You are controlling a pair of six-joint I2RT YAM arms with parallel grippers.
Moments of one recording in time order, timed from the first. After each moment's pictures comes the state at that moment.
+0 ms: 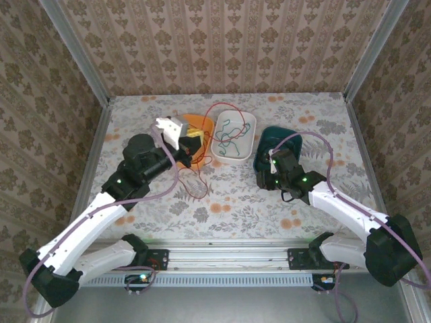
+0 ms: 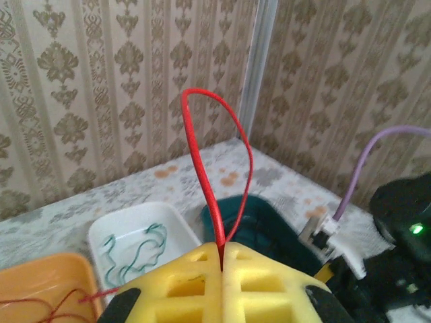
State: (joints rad) left arm -0.71 0.94 0.95 -0.06 0.18 -0.15; right arm 0.49 1.16 0.69 -0.41 -0.01 0.40
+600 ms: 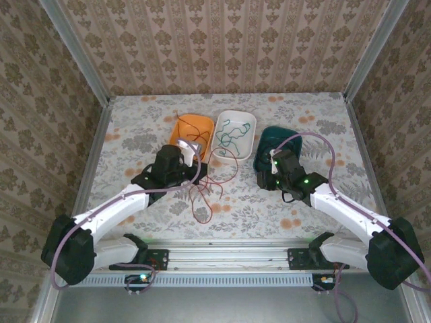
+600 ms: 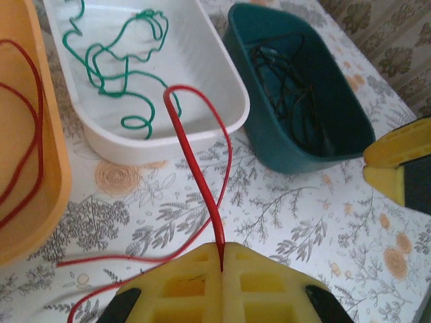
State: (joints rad) left arm -0.65 1.17 0.69 -0.05 0.30 -0.32; right arm 0.49 1.14 0.68 -0.40 0.00 0.40
